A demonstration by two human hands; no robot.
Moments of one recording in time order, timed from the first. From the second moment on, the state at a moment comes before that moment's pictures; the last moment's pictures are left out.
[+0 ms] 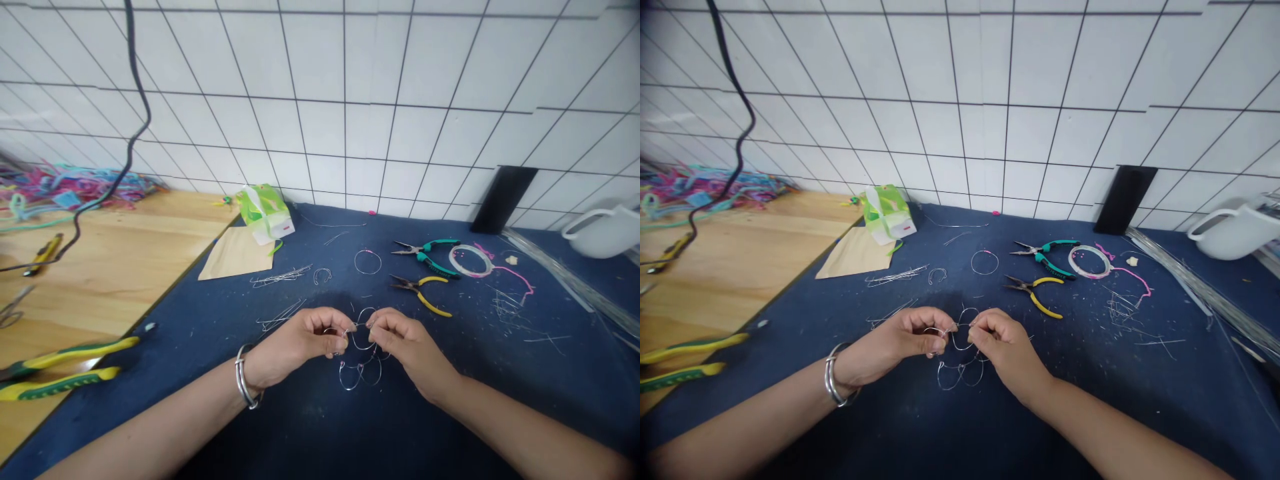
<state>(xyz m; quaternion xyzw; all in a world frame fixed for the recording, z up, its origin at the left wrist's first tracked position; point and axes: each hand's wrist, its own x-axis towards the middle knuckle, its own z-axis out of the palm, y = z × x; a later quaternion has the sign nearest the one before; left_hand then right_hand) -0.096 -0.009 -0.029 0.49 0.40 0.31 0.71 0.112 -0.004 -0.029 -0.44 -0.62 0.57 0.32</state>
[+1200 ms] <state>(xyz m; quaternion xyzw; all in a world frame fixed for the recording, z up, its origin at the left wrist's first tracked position) -0.094 -0.009 -0.030 0.49 0.41 0.31 0.70 0.110 -0.004 -0.024 -0.44 -0.60 0.60 0.29</state>
